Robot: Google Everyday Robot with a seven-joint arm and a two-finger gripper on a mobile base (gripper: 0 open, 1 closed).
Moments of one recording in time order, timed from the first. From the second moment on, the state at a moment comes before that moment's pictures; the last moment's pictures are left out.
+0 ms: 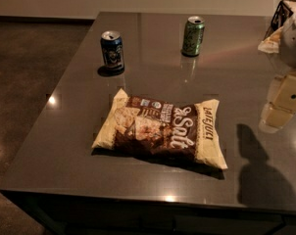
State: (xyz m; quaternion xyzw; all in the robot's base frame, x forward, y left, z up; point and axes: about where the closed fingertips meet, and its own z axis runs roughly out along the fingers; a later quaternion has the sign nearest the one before) arm 0.438 -0.216 0.977 -0.60 0.78 -0.04 0.16
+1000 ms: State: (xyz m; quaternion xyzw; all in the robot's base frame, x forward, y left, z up) arm 0.449 -0.192 0.985 -0.57 0.80 -0.05 0.20
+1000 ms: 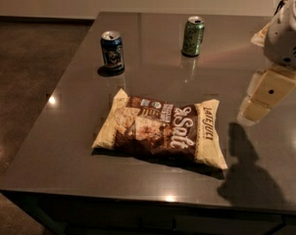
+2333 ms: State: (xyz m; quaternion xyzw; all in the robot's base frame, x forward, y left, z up) arm 0.494 -0.092 0.972 -0.48 0.82 -0.07 0.29
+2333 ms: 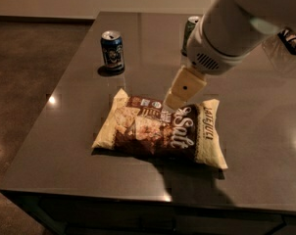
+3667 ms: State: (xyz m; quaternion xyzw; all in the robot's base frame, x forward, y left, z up) arm 0.563 -0.076 0.944 -0.40 0.85 -0.01 0.33
